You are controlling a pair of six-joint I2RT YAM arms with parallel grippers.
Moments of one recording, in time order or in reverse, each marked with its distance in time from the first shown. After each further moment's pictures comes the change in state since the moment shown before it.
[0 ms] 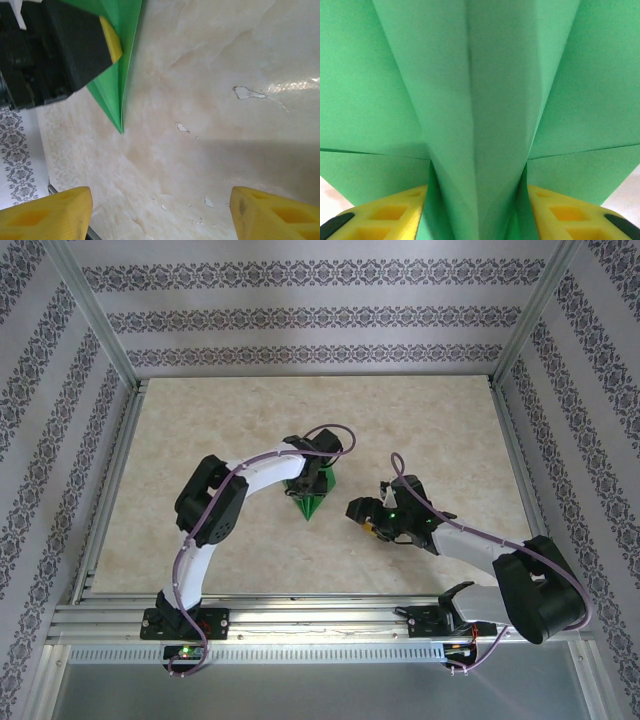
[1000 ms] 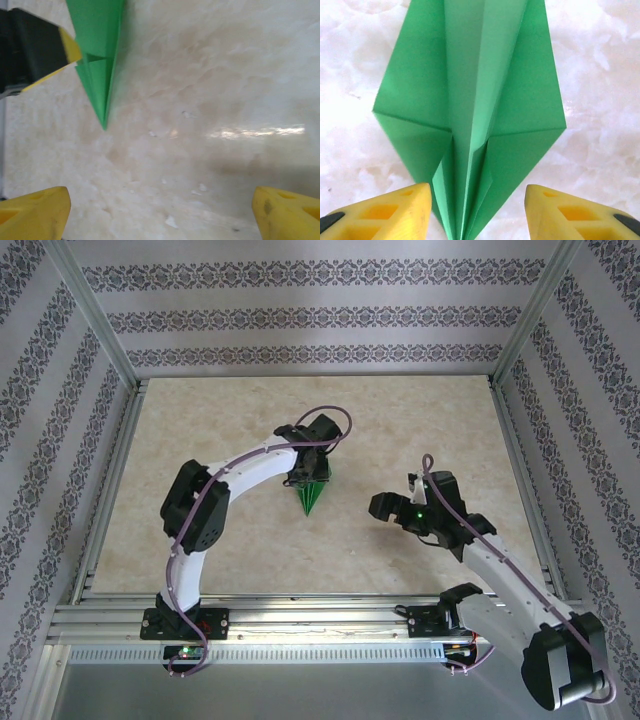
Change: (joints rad) left arm 0.000 -0.153 -0.007 -0.007 -0.028 -0.061; right arm -0.141 -0.380 0.099 -0.498 0.138 -0.320
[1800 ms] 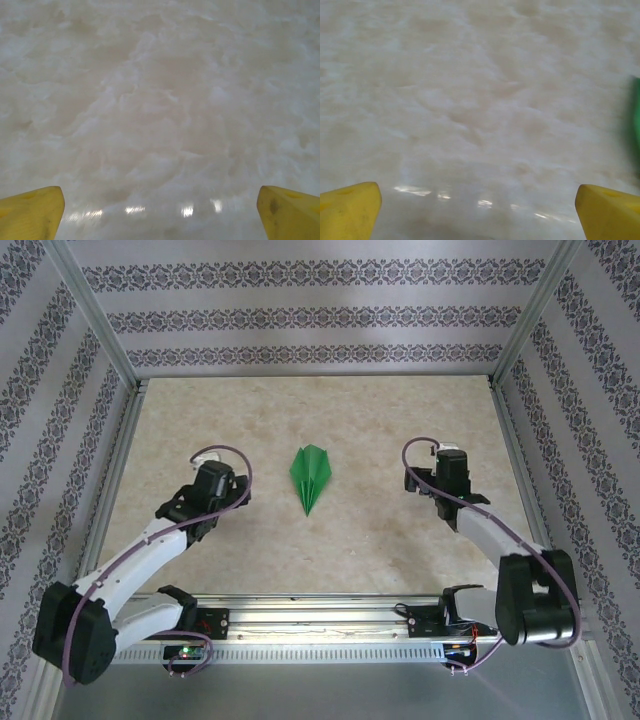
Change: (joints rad) left arm 0.305 -0.953 -0.978 0.457 -0.253 0.269; right arm -0.219 0.375 0.019 0.453 0.489 -0.526
